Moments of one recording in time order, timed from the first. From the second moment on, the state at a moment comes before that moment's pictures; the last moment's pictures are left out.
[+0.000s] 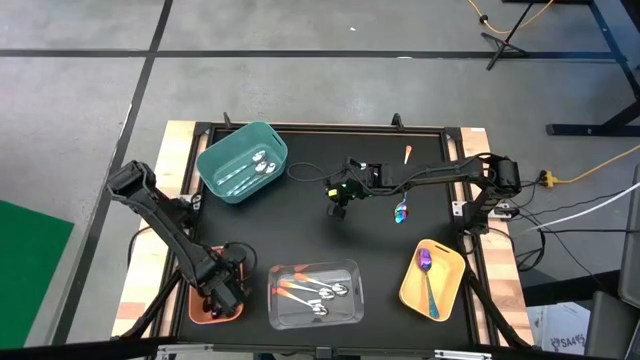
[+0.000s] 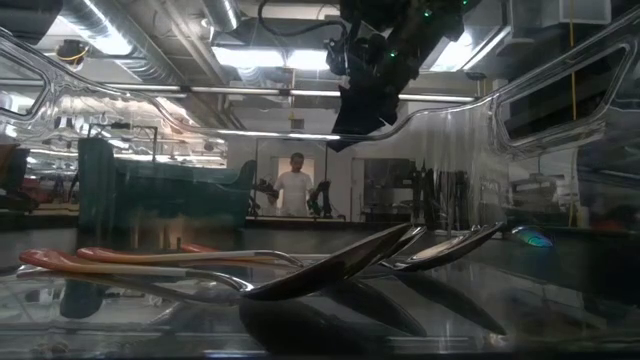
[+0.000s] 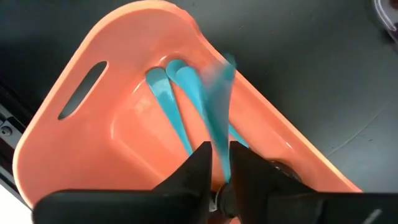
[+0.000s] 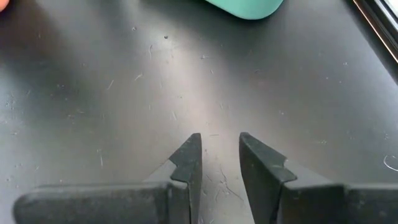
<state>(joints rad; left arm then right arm) -0.77 1.58 1.11 -1.14 -0.04 -1.69 -0.07 1.74 1.28 -0.42 0.16 0.17</state>
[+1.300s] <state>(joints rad) -0.65 1.31 1.11 -0.88 -0.51 -1.27 -0.07 1.36 1.28 -0.97 0.34 0.12</state>
